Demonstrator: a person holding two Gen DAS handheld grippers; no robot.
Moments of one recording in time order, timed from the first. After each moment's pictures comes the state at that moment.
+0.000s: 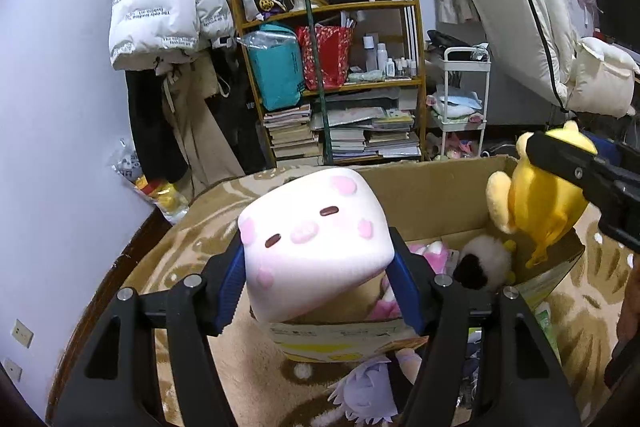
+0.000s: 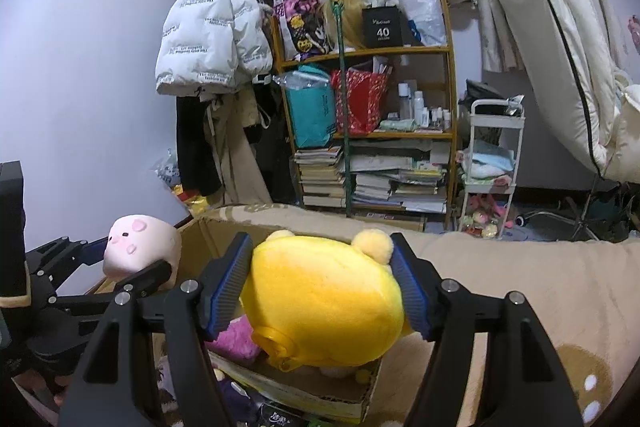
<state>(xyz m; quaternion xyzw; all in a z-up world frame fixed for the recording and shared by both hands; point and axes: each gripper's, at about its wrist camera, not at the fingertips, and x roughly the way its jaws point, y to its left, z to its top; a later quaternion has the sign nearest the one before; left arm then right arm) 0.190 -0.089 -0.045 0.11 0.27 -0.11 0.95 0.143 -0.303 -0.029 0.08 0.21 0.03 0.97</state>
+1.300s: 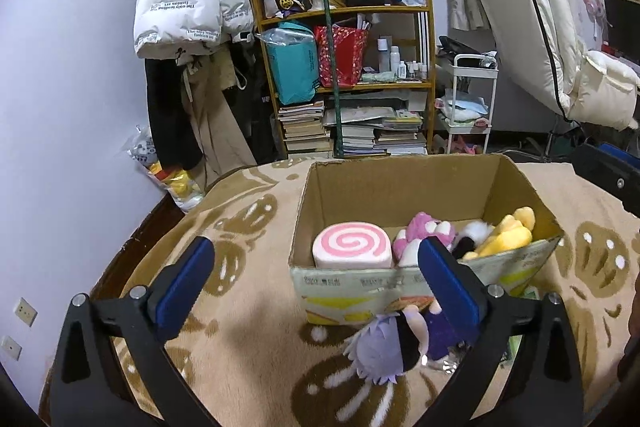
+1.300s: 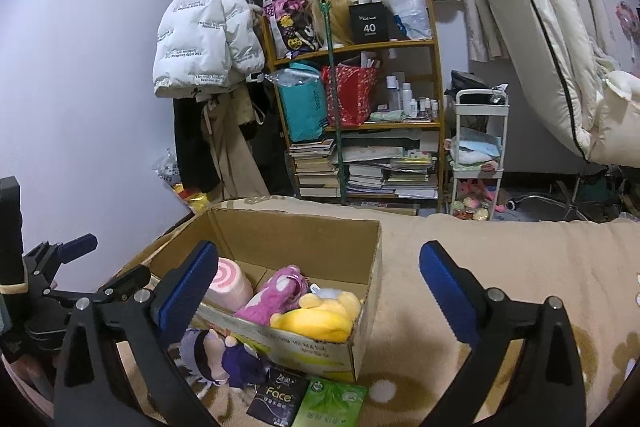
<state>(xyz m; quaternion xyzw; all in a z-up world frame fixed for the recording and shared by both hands) 0.147 -0.061 -0.028 0.09 0.27 -0.09 0.95 0.096 -0.309 -0.013 0.10 0.22 0.01 0.97</state>
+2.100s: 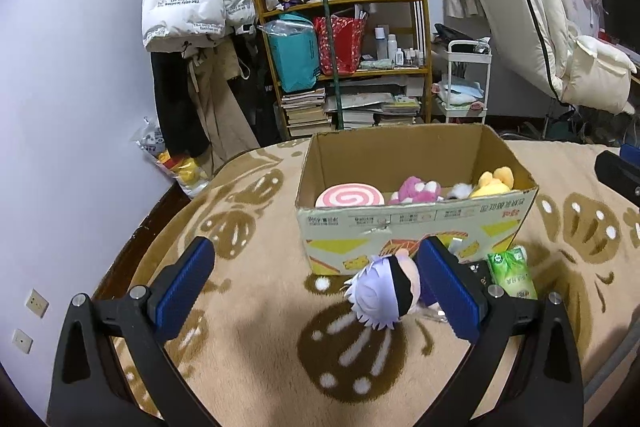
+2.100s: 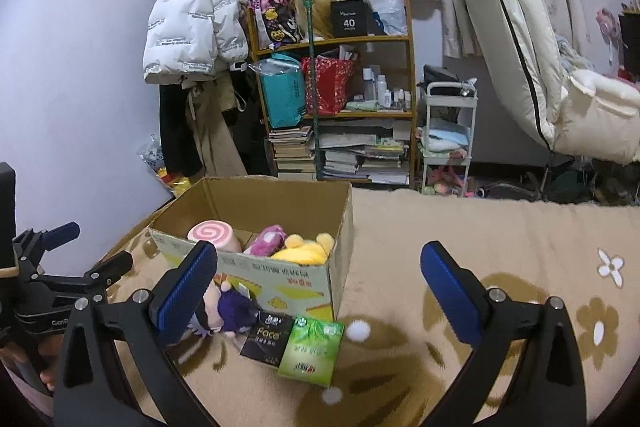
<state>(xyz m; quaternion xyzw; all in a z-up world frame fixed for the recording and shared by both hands) 0.097 -0.053 -0.028 0.11 0.29 -0.08 0.95 0.030 -0.302 -0.007 0.09 0.25 -0.03 0.96</state>
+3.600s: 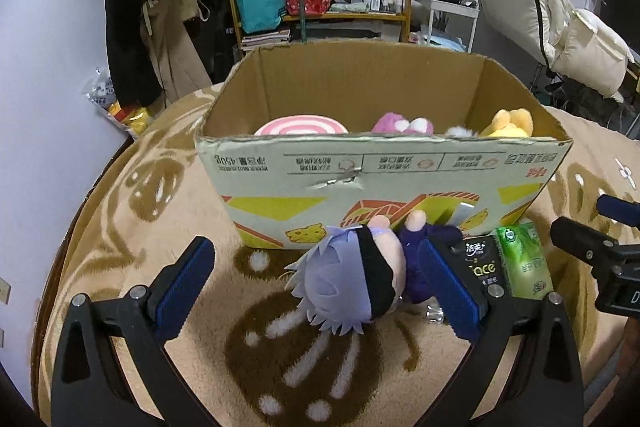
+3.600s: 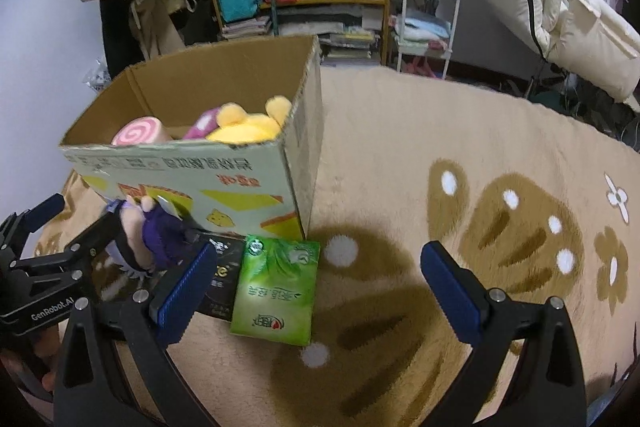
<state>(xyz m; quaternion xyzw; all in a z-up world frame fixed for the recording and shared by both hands) 0.159 -0.081 -0.110 0.09 0.39 -0.13 0.91 0.092 -0.310 -0.099 0.10 0.44 -0.09 0.89</state>
